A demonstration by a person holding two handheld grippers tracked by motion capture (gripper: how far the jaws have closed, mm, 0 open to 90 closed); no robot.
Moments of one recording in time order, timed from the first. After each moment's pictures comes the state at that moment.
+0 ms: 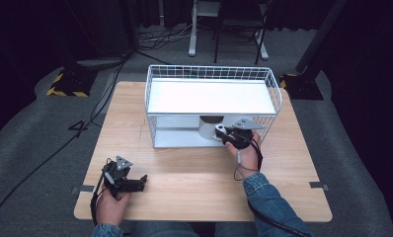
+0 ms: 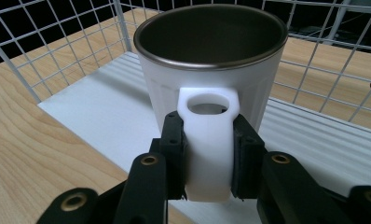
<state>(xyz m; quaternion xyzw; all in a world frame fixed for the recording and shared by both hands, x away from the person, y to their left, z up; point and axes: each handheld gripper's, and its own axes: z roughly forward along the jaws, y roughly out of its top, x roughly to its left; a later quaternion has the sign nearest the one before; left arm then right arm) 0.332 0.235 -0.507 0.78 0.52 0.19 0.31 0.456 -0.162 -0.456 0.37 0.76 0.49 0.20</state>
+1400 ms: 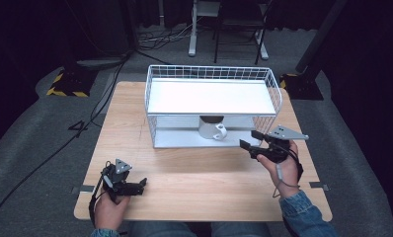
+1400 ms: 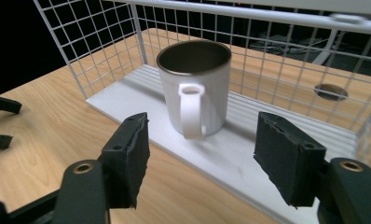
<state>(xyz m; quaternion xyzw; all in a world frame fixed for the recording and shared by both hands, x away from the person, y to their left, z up) 0.322 0.236 -0.507 0.78 0.51 0.18 0.31 0.388 -0.246 -0.401 0.37 0.75 0.51 0.19</state>
